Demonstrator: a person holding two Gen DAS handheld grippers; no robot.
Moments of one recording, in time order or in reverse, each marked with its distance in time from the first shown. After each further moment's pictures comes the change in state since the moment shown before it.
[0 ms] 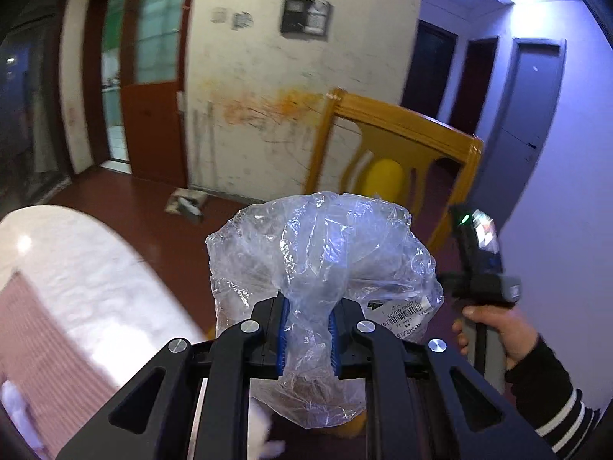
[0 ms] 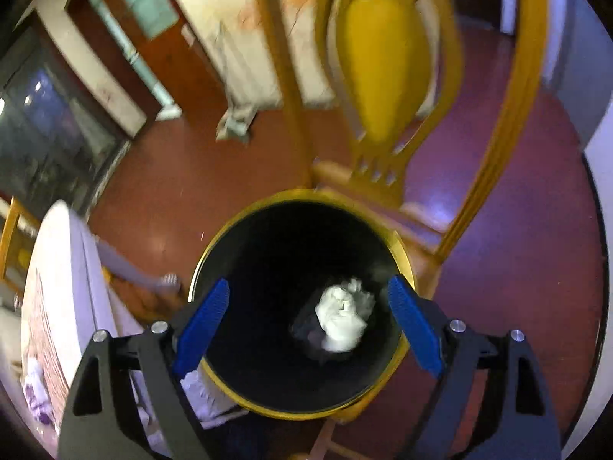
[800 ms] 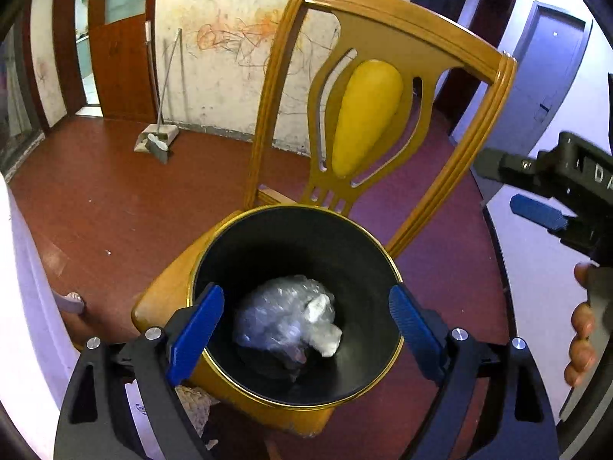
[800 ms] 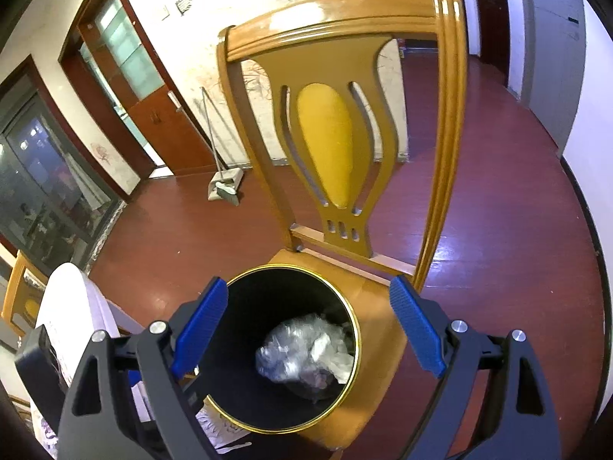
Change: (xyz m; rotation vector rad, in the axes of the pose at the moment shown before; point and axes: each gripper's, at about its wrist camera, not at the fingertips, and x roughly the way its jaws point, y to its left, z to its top) left arm 0.162 -0.058 -0.018 -0.047 0.250 -0.031; right arm -0.060 -0.034 0.014 0.073 -0.167 0.003
